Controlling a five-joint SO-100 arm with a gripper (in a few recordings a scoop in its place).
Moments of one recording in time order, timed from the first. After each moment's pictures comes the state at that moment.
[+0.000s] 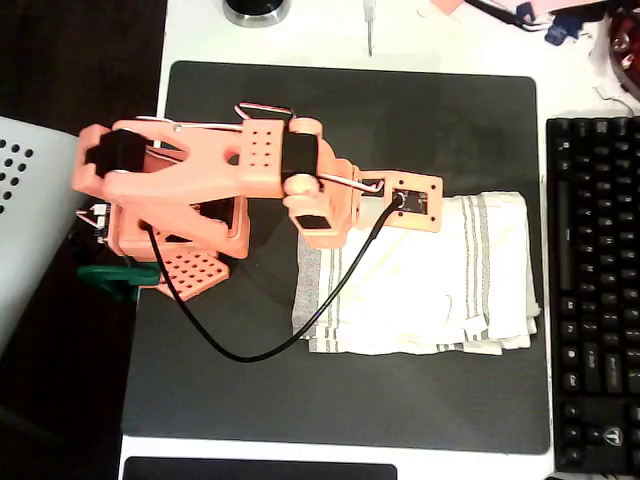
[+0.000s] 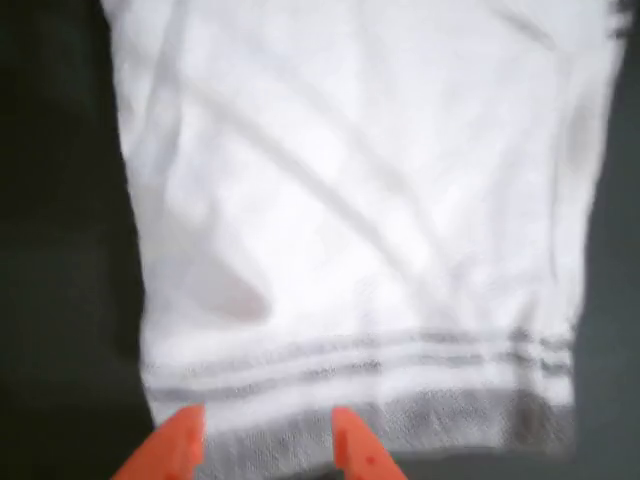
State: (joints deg) arm -0.8 127.4 128.8 77.6 -87.5
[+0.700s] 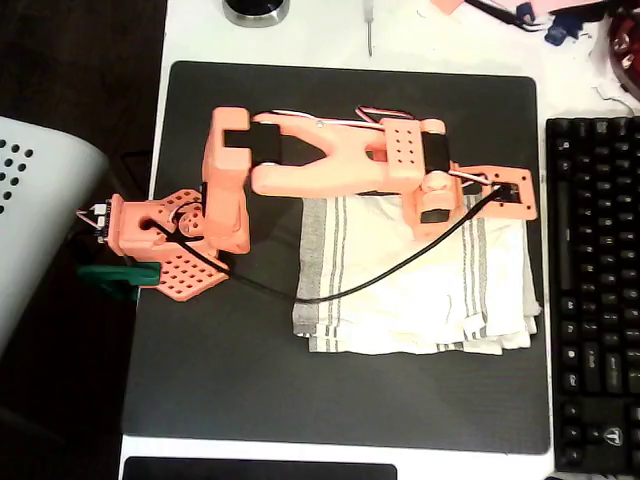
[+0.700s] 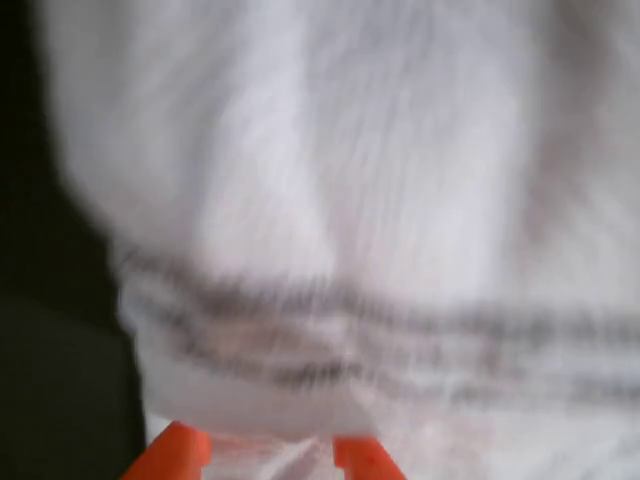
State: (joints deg) arm -5.4 72.1 89.9 65.7 -88.6
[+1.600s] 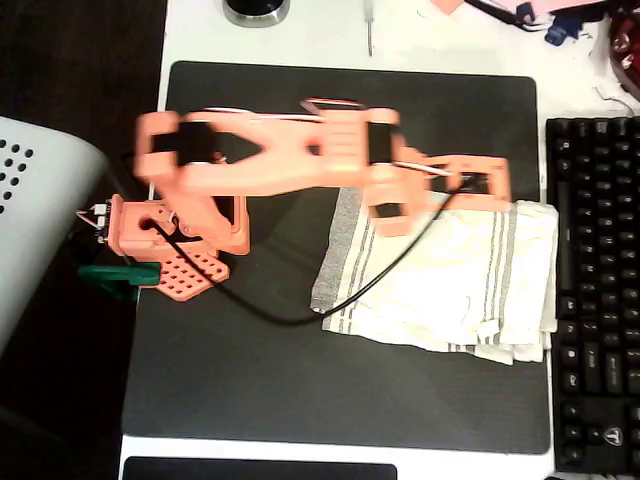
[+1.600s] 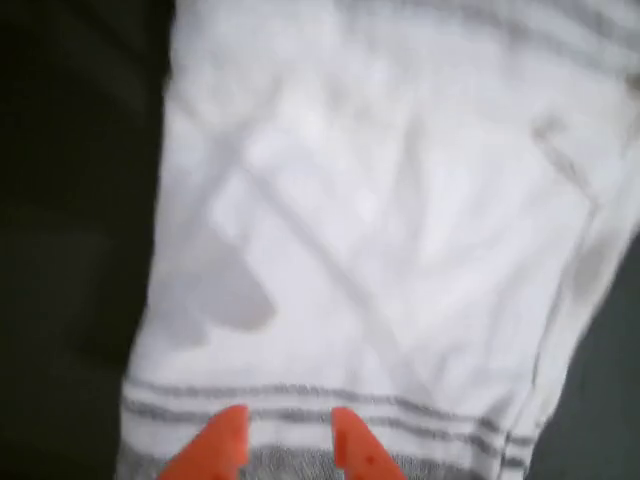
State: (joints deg) arm -3.3 111.1 116.8 70.2 -88.4
